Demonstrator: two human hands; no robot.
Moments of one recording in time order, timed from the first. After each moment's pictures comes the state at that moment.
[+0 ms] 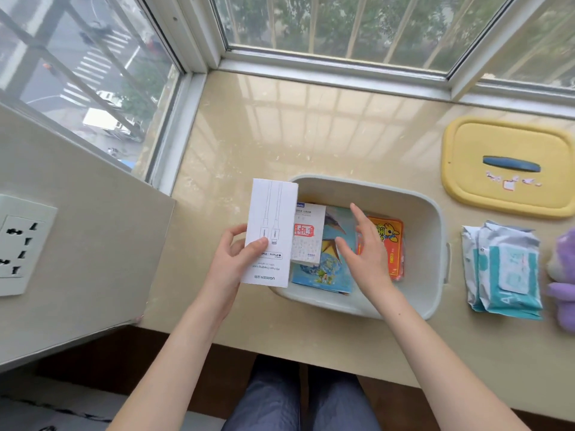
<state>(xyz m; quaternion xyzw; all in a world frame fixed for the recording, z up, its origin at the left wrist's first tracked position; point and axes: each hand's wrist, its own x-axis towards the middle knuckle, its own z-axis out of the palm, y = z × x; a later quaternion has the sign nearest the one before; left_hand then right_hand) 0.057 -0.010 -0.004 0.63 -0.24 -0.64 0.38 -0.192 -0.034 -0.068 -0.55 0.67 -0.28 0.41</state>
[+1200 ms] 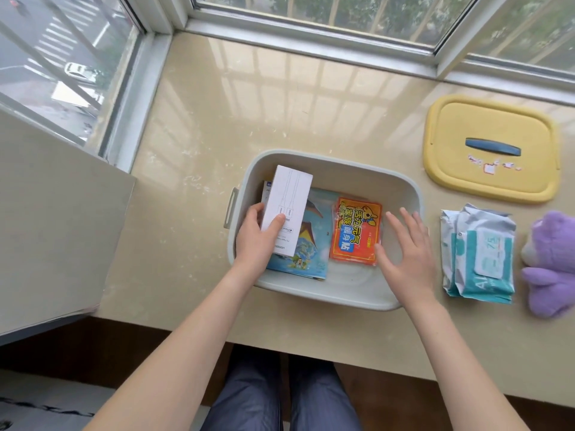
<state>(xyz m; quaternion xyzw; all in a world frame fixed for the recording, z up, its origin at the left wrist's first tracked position) -0.032 -0.036 -0.095 0.74 -0.36 -0.49 0.29 -0.307 -0.002 -0.085 -0.66 0.71 -0.18 0.16</state>
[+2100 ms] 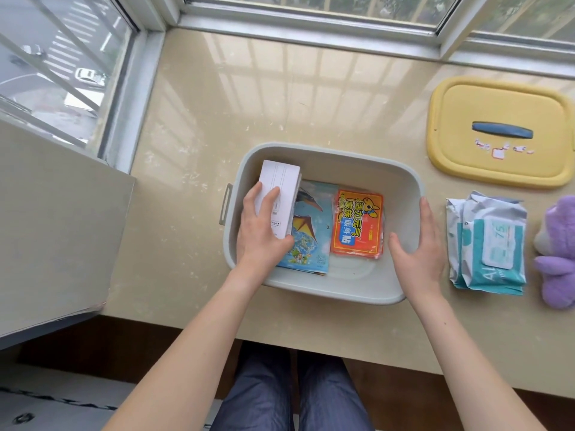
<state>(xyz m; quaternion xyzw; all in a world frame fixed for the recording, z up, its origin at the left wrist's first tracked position) -0.042 -0.029 -0.097 0.71 -0.61 -0.29 0.18 -0.316 0.001 -0.097 -0.51 0.79 -0.25 0.22</state>
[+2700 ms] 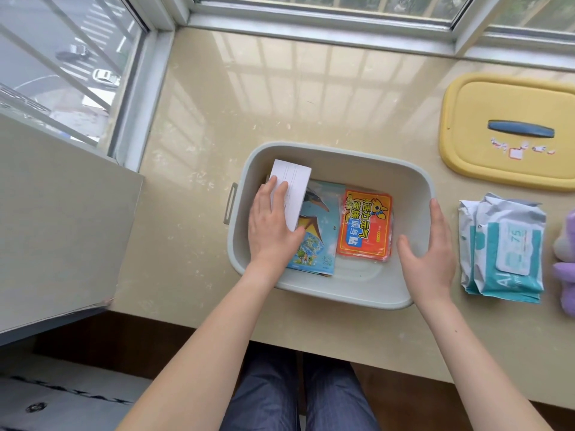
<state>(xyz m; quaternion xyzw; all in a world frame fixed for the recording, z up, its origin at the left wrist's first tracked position) -0.063 -0.041 -0.099 0.72 -0.63 -0.21 0.17 -0.319 0.001 -0.104 -0.51 0.79 -0.26 0.21</state>
